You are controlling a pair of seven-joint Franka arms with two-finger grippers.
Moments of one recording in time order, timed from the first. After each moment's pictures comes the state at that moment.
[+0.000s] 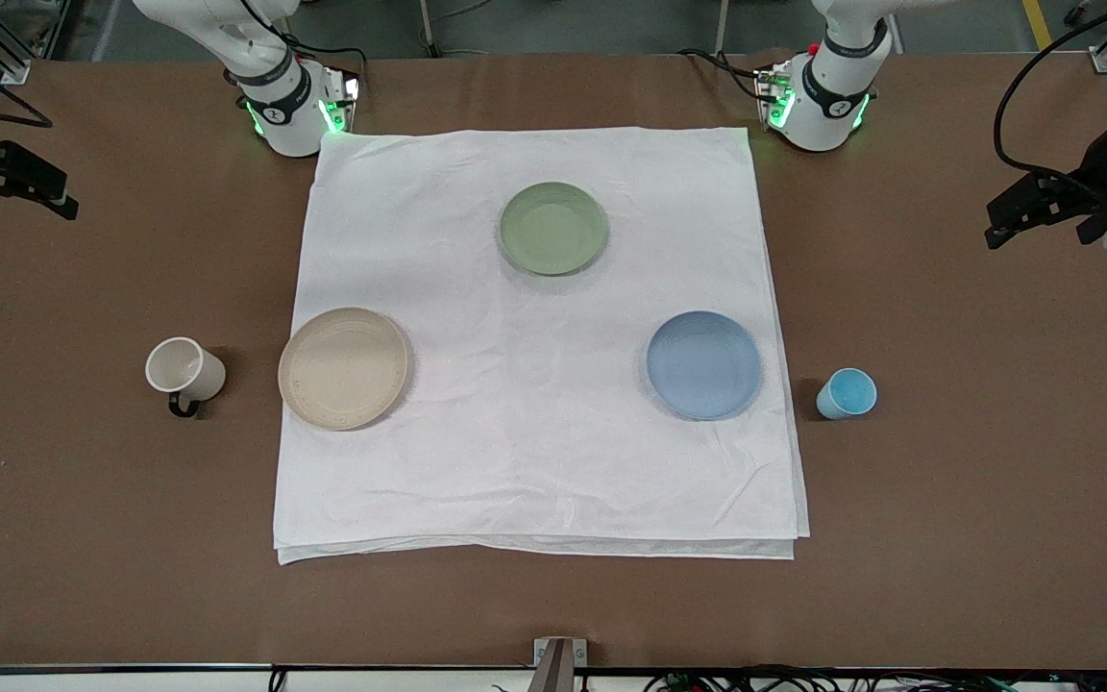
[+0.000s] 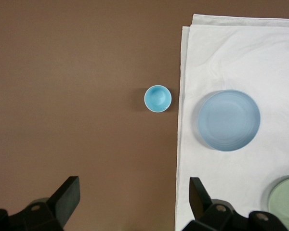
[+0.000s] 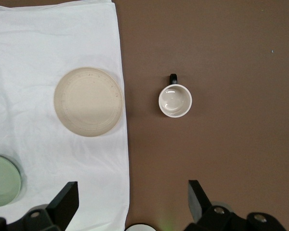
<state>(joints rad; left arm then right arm) 0.08 -0.02 -0.15 -1.55 0.03 1.53 -0.10 0.04 -0.10 -0.09 -1.60 0.01 1.46 -0.05</state>
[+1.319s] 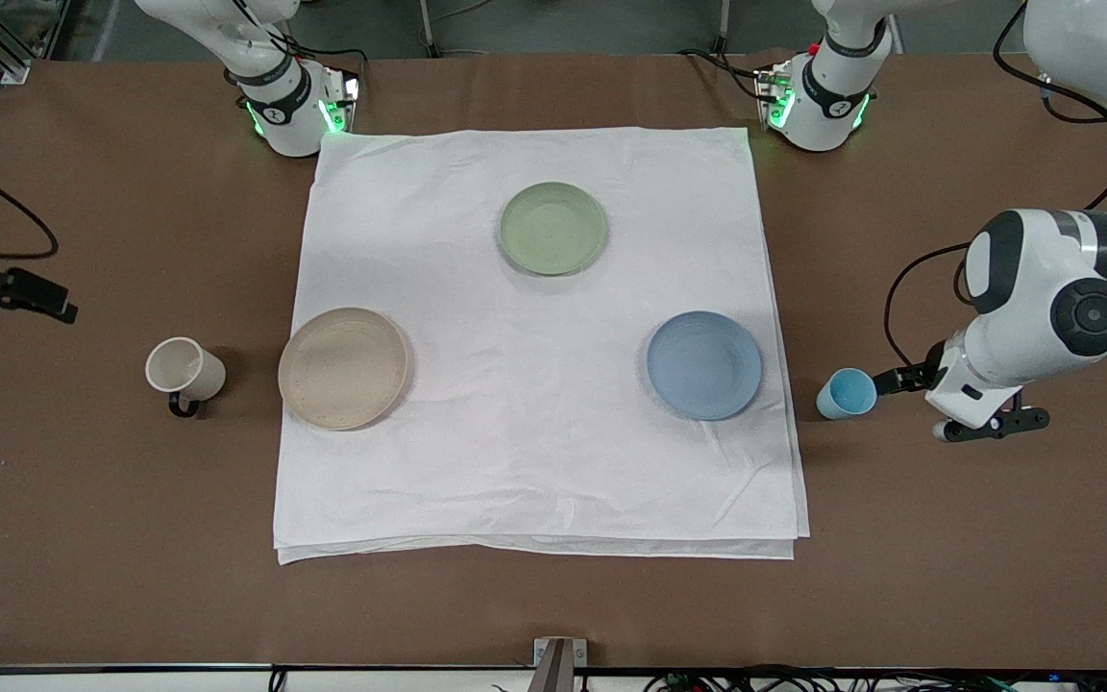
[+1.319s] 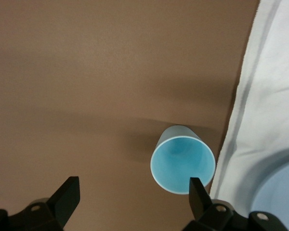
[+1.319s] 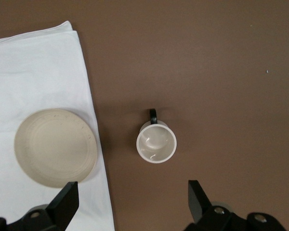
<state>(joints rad) 0.11 0.36 -0.15 -1.87 0.12 2.14 -0.26 -0.05 0.18 -0.11 -1.59 0.01 1.74 -0.07</state>
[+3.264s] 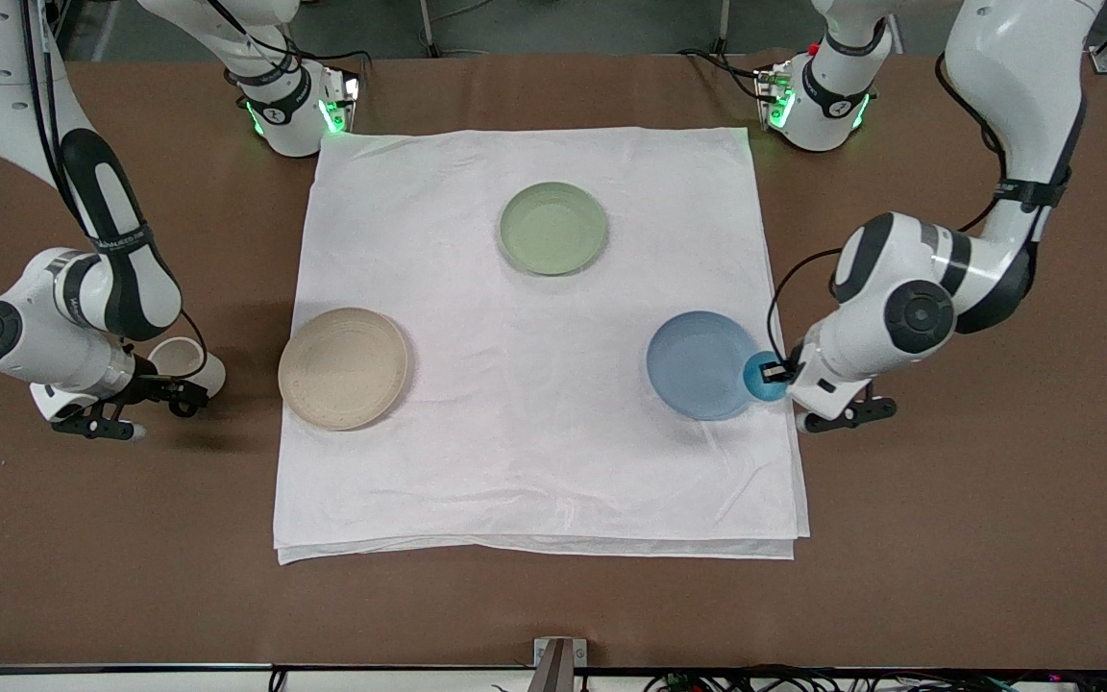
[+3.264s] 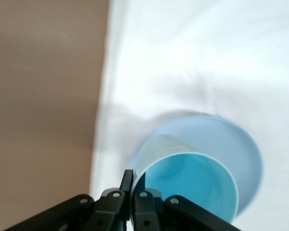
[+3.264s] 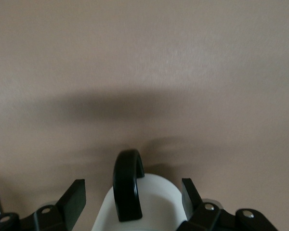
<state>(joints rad) 0.04 0.44 -0.41 -1.83 0.10 2.12 -0.60 -0.11 0.48 -0.09 -2.00 0.08 2.44 -0.12</state>
